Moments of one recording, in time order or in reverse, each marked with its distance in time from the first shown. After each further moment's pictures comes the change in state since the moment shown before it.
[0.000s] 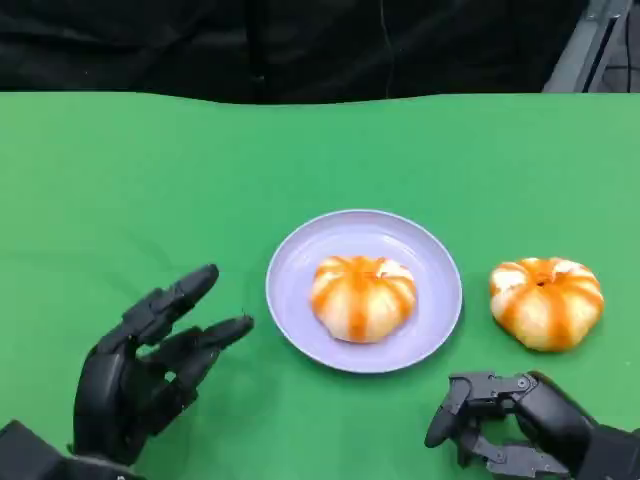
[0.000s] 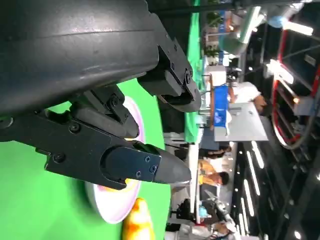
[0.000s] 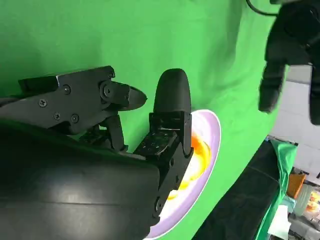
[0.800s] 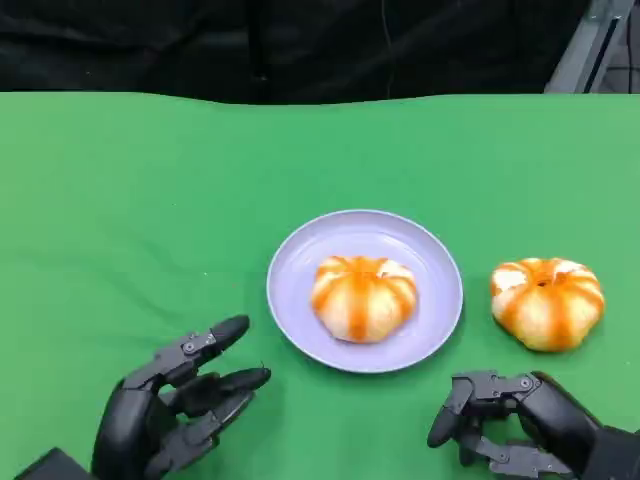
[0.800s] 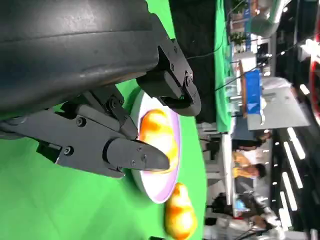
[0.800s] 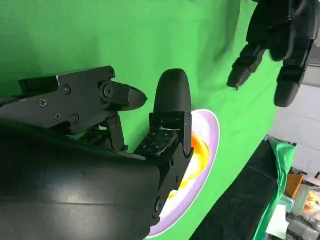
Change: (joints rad) left arm 0.067 0.013 -0.056 0.031 0.188 -0.064 0.136; right arm 0.007 -0.005 -0.002 -0.015 0.005 0.000 0.006
